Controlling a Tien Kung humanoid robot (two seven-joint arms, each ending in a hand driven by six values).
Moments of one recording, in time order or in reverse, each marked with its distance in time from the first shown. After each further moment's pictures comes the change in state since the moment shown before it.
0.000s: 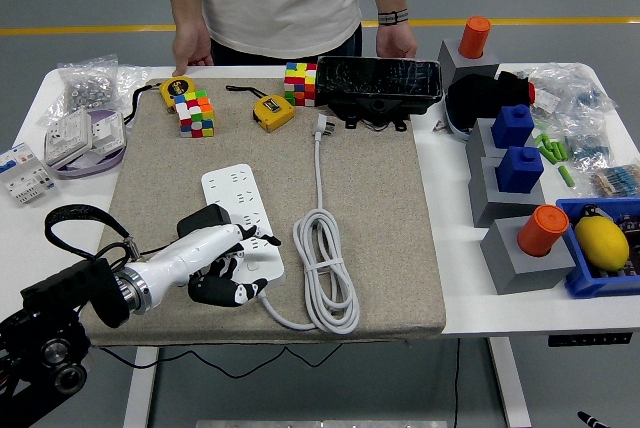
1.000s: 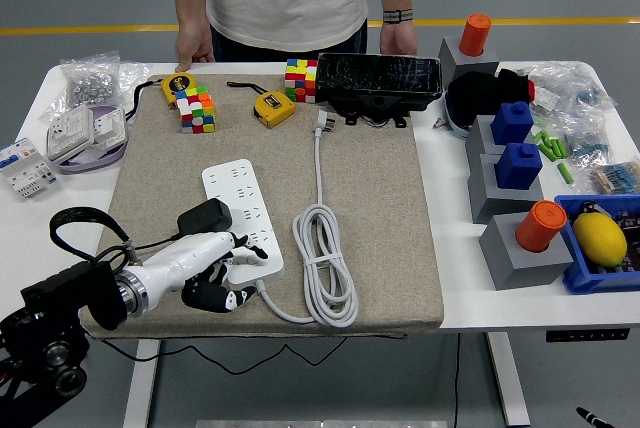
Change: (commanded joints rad) left arm -0.005 0.005 0.007 0.014 0.060 -0.044 0.063; right arm -0.001 0.012 0.033 -0.002 -0.007 0.001 0.000
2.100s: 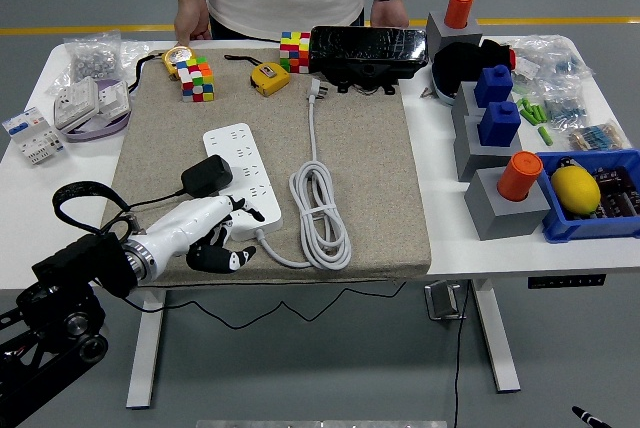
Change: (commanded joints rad) left arm -0.073 -0.076 -0.029 0.105 0.048 0.051 0.004; right arm 0.002 0.007 -0.013 0.002 0.002 0.000 0.001
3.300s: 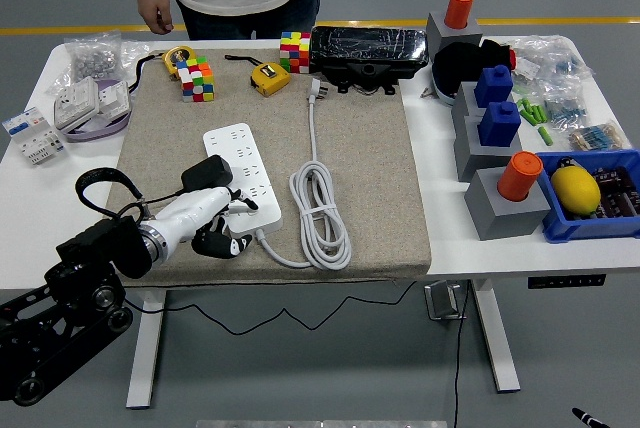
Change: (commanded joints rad) left arm -0.097 -0.077 0.028 0.190 0.004 -0.008 0.026; right arm -0.001 -0.004 -0.008 0.000 0.004 0.001 -0.001
